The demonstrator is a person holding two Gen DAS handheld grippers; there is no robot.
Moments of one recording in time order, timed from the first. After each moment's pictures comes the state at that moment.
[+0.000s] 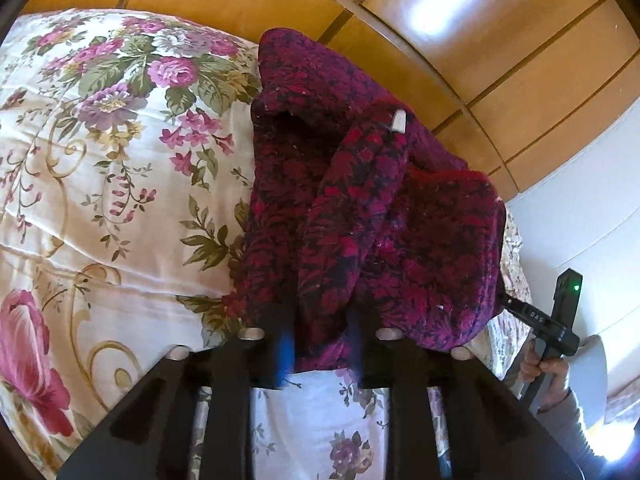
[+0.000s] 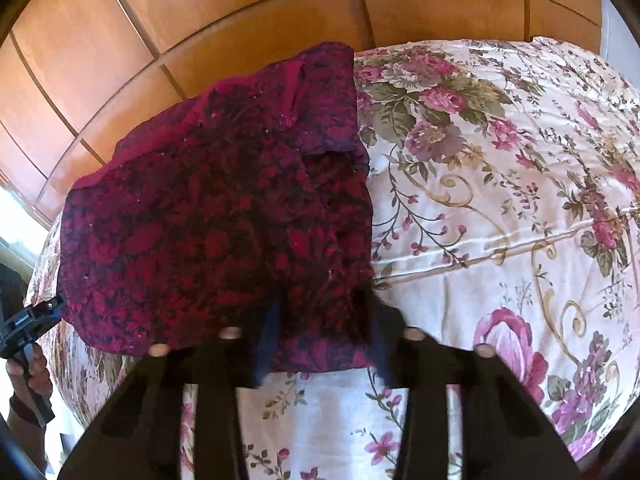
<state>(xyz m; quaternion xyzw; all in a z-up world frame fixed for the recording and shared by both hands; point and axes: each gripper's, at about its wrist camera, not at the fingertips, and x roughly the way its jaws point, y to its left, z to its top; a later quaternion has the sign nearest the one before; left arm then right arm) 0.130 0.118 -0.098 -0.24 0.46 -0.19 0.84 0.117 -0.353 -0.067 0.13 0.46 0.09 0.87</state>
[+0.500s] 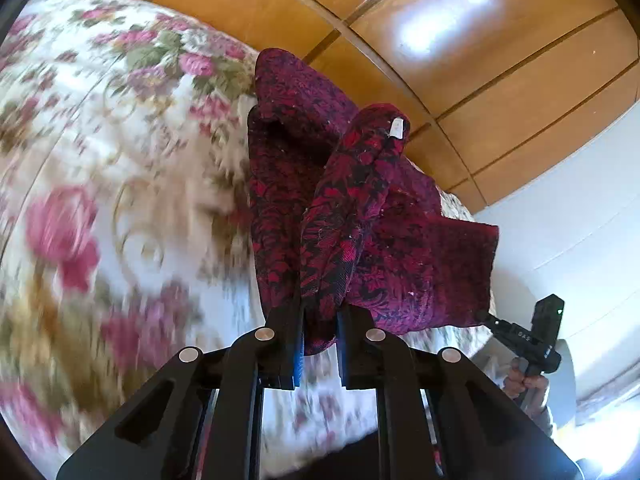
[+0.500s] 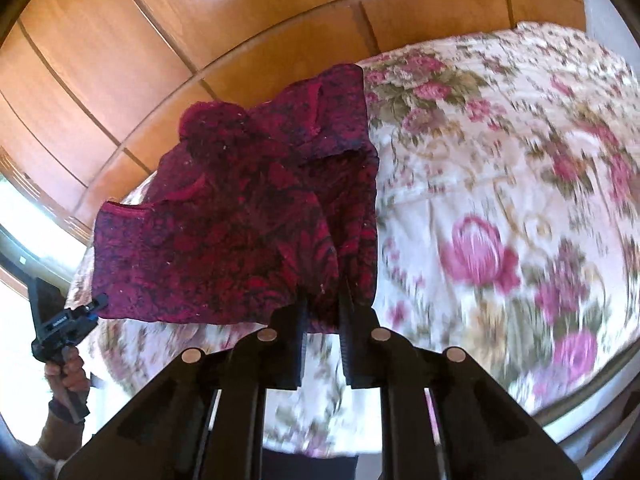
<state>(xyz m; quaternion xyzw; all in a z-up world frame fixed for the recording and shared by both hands) 0.045 0.136 -0.076 -0.30 0.43 -0.21 0.83 0.016 -0.367 -0.036 0.20 0.46 0.14 0.85</state>
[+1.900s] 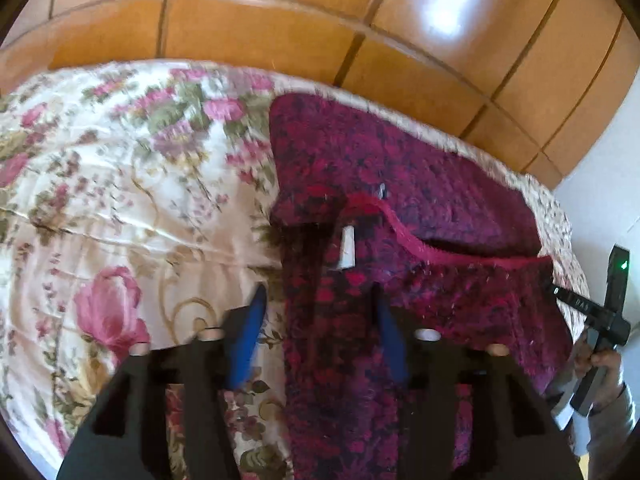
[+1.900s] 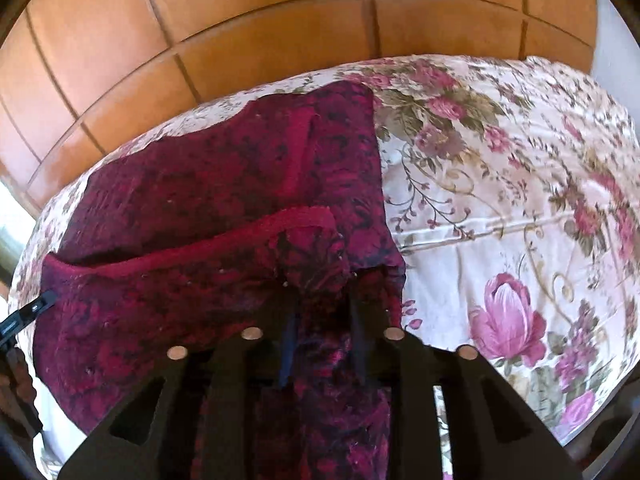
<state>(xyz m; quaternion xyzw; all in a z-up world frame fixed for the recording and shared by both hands) 0.085 0.112 -0.073 -0.14 0.43 -0.09 0.89 0.094 -0.320 -0.061 0.11 0.45 0.07 0.88</state>
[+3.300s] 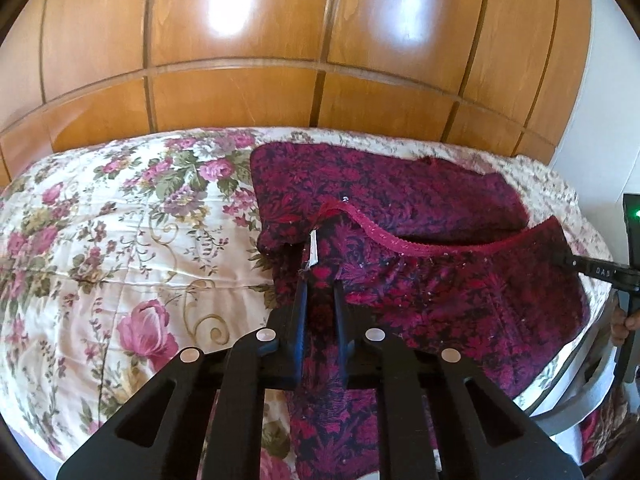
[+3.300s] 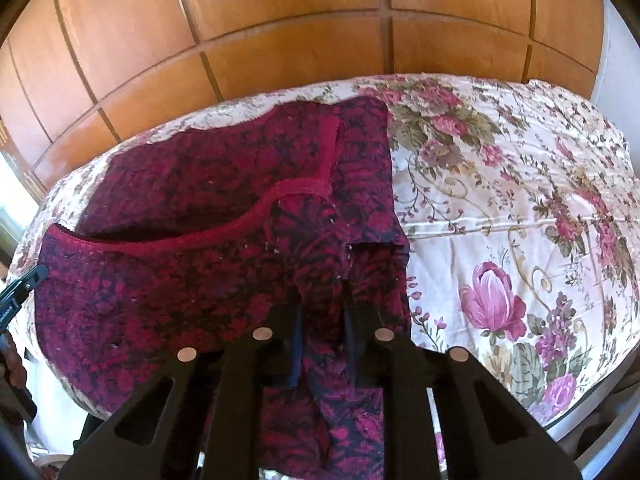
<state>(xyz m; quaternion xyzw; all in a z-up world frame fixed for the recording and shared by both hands) 0.039 0.089 -0.042 -0.05 0.36 -0.09 0.93 0.048 -0.300 -0.028 0.06 0.43 0.09 0.89</state>
